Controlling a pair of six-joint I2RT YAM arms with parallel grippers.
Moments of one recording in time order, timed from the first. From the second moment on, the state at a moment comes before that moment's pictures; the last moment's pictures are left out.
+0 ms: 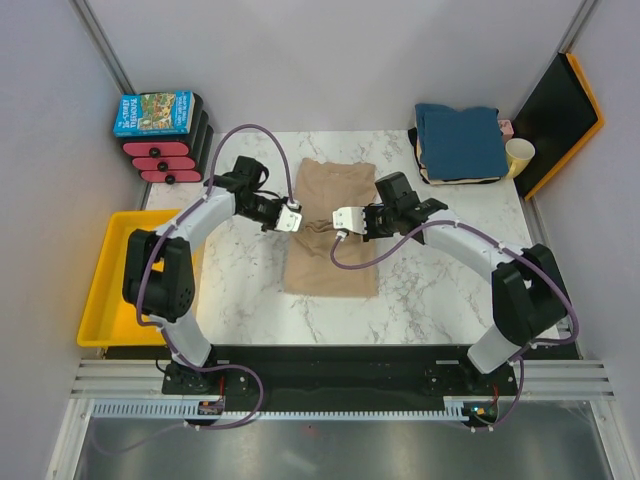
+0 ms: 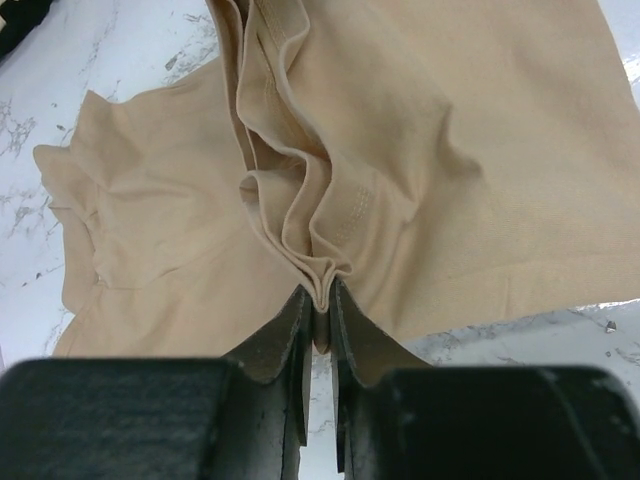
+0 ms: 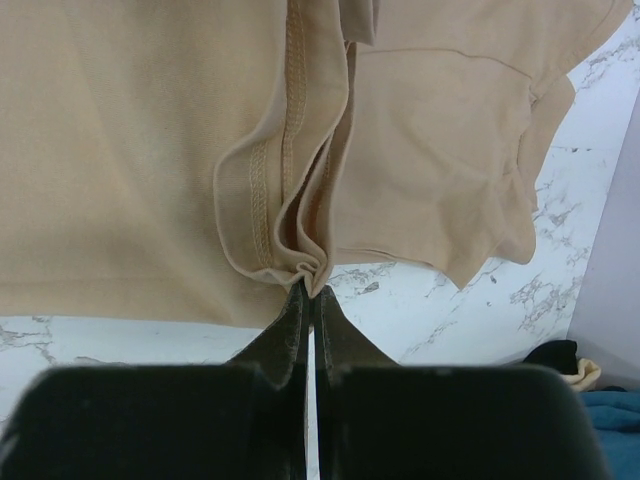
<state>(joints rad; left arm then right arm) -0.28 1.74 1.32 -0.77 0.89 1.67 0.52 1.61 1.15 -0.41 -0.27 -1.17</state>
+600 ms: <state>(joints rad) -0.28 1.82 1.33 -0.70 0.83 1.67 0.51 1.69 1.15 -0.35 -0.24 -1.16</state>
